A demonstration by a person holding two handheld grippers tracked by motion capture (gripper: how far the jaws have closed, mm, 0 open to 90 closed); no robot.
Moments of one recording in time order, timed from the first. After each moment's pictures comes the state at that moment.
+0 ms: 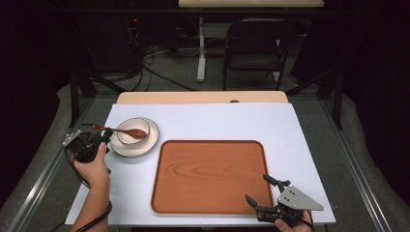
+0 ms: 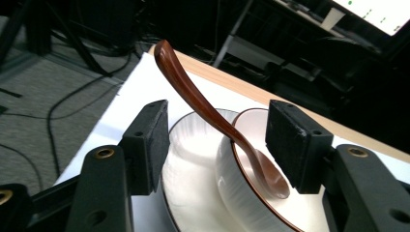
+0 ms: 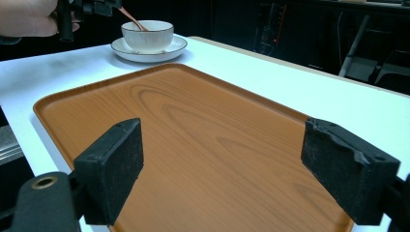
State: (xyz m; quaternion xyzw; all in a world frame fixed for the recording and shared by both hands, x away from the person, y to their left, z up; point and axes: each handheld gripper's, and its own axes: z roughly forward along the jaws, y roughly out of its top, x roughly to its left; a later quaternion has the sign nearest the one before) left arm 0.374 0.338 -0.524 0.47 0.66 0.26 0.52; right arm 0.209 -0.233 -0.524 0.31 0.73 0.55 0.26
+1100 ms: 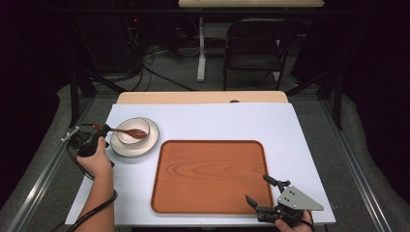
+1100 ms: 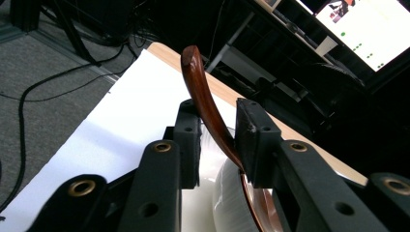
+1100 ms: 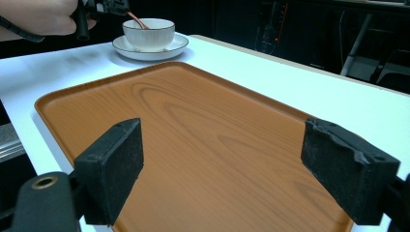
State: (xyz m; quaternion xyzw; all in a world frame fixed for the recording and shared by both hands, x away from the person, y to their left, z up) left arm 0.397 0.346 -0.534 0.42 0.69 0.22 0.55; right arm 0.208 -0.234 -0.525 0.31 0.73 0.55 0.26
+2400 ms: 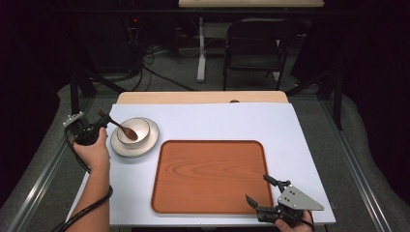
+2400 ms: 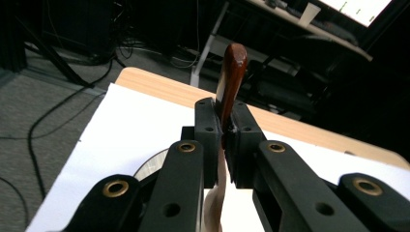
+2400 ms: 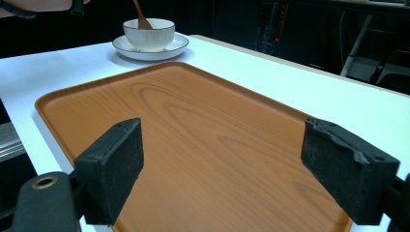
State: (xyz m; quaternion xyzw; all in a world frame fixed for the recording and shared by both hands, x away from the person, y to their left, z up) left arm 0.402 0.326 -0.476 0.51 0.63 0.27 0.51; right arm 0.208 -0.234 -0.524 0.31 0.73 0.55 0.26
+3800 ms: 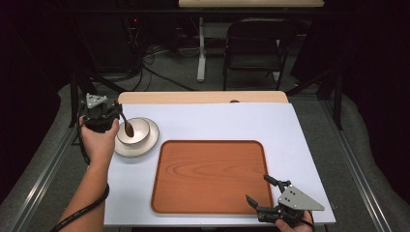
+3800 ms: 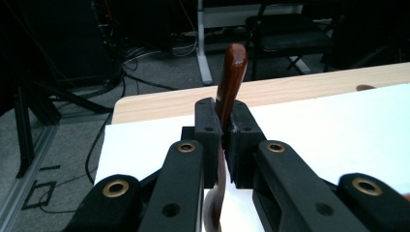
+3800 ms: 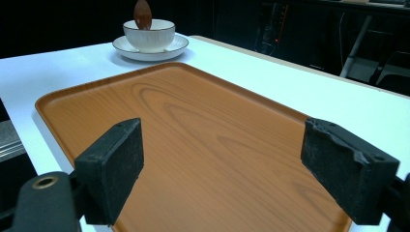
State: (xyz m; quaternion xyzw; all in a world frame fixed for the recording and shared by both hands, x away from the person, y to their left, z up) left arm 0.402 0.269 -0.408 0.66 0.53 0.33 0.41; right arm 0.208 -0.235 -0.523 0.31 0.73 0.55 0.27
